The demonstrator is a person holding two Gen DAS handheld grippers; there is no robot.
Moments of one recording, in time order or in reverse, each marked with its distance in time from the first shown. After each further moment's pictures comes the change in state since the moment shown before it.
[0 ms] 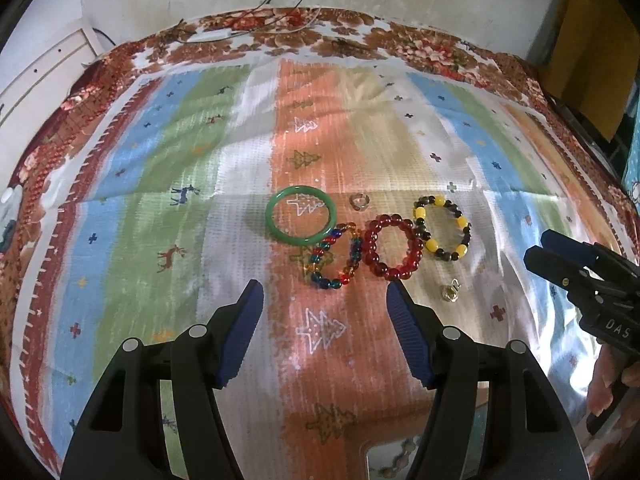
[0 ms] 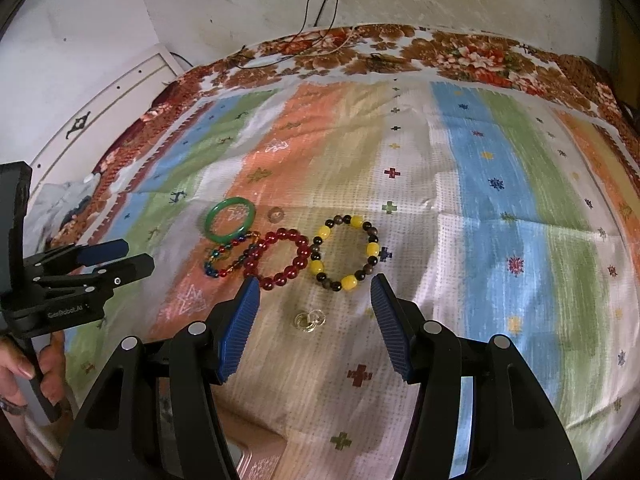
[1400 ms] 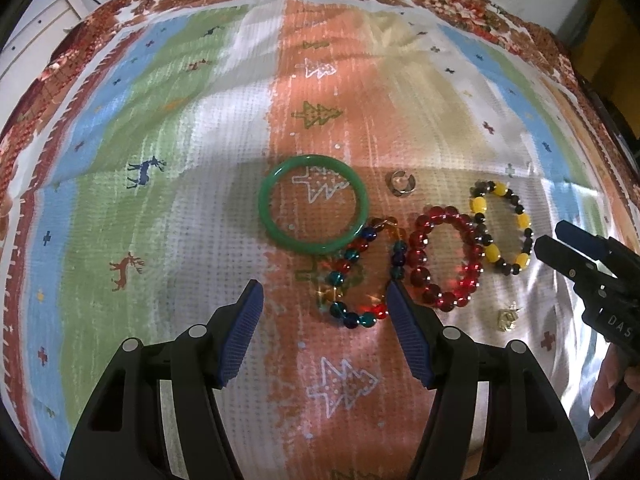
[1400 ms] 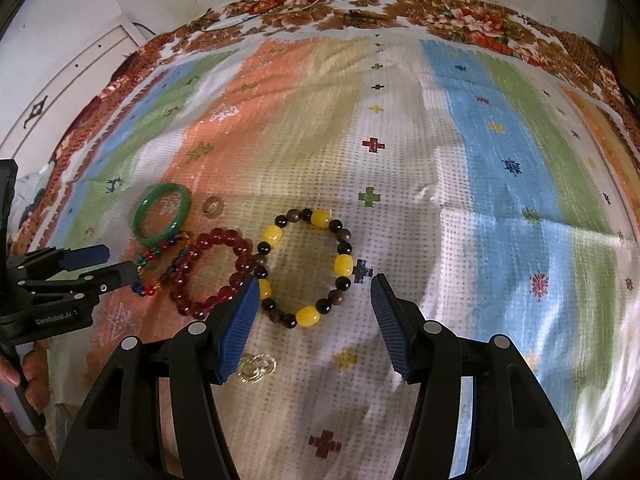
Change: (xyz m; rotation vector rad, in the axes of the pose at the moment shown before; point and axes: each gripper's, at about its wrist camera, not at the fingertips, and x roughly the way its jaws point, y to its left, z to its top) left arm 0.090 0.015 0.023 -0.023 0.182 0.015; right arm 0.080 -0.020 0.021 0.020 0.133 -0.094
